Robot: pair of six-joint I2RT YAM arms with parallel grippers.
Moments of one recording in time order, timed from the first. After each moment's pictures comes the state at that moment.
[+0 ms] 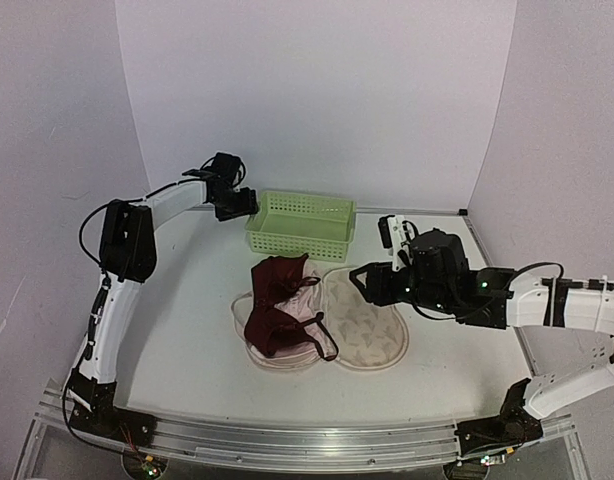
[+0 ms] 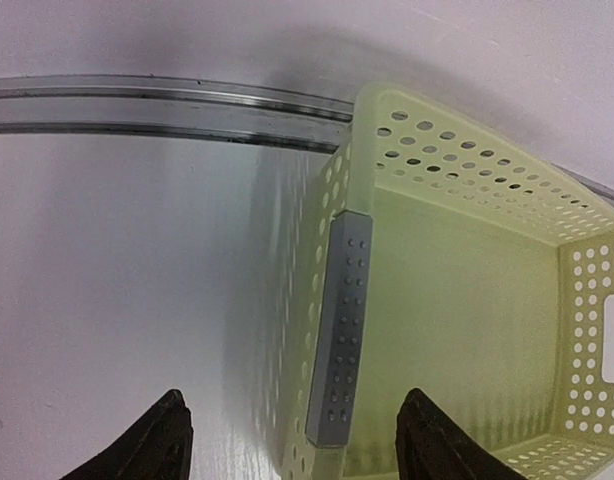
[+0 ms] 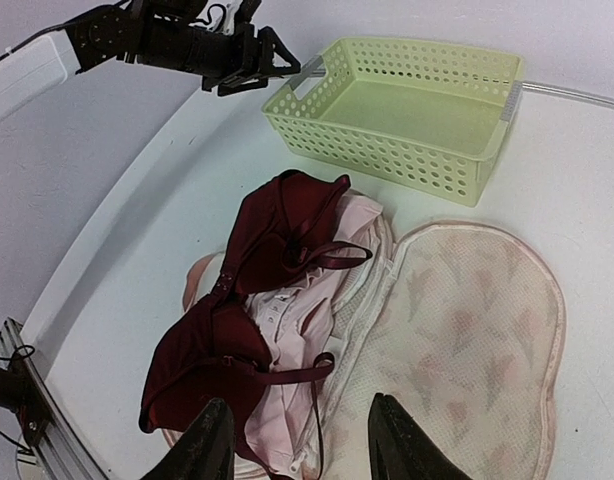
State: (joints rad) left arm -0.38 2.48 2.29 -0.60 0.03 -0.44; right arm 0.94 1.24 0.77 0.01 0.18 0.50
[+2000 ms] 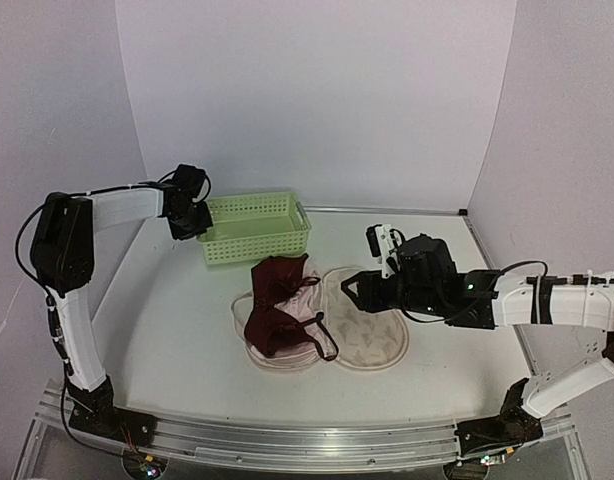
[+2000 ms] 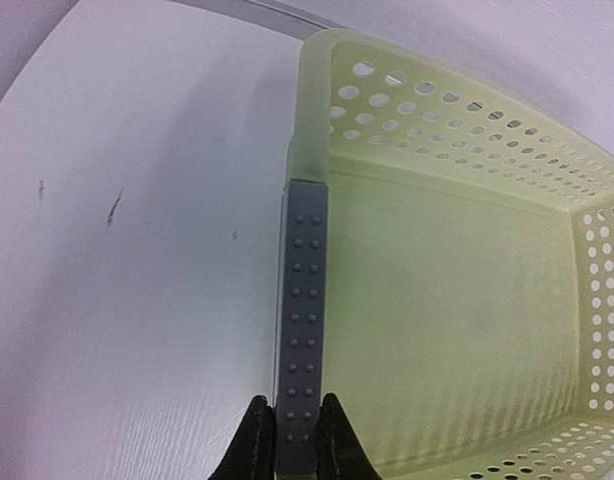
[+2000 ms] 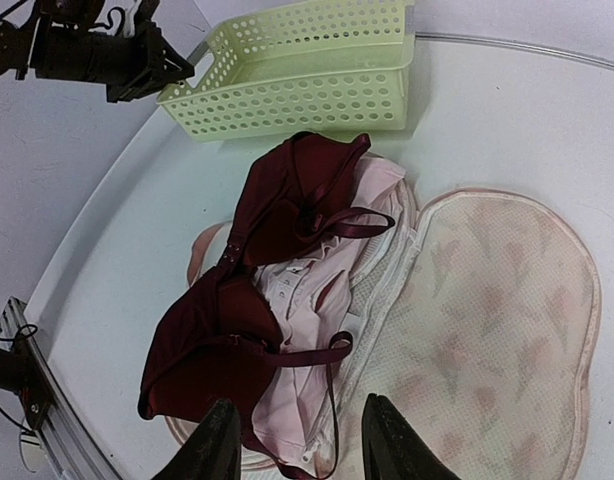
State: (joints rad) left arm -0.34 1.97 1.57 -0.49 -0.21 -0.63; right arm 0.94 1.32 0.77 0.04 0.12 0.52
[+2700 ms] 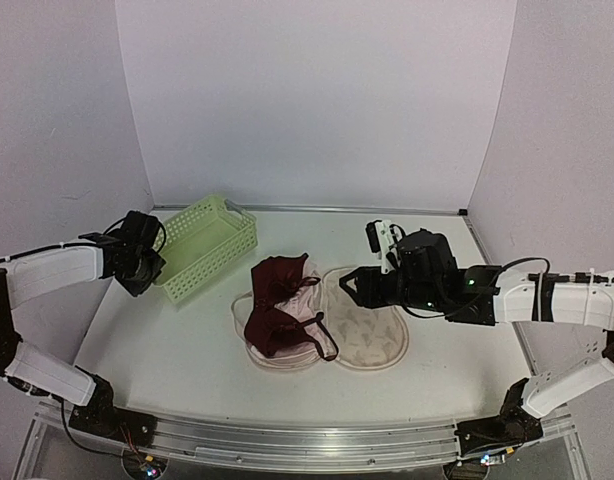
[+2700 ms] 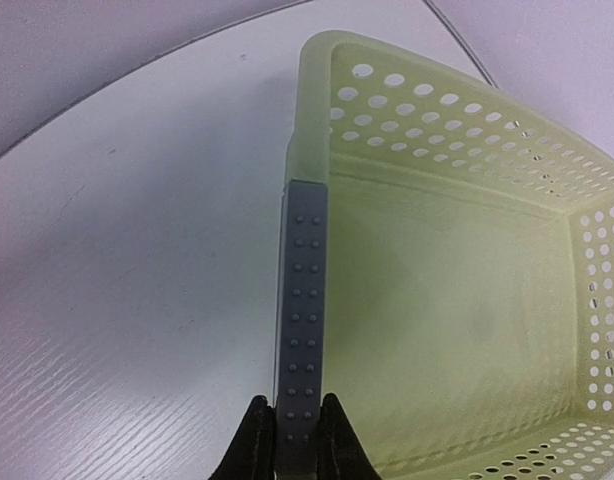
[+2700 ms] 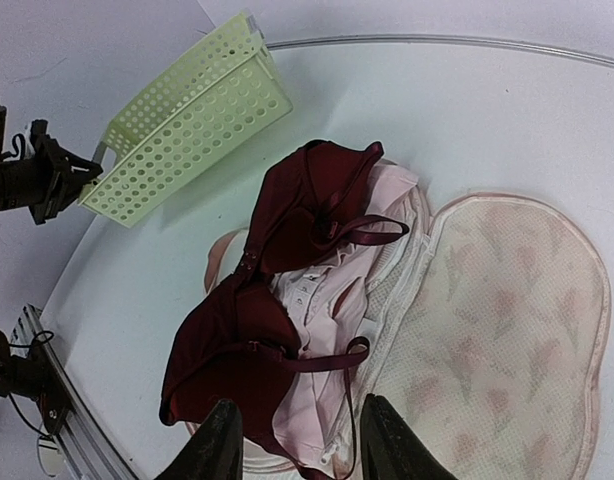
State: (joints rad) left arm -0.33 1.33 0.85 -0.47 -0.40 -1.15; right arm 0.94 1.32 0.80 0.02 0.10 0.55
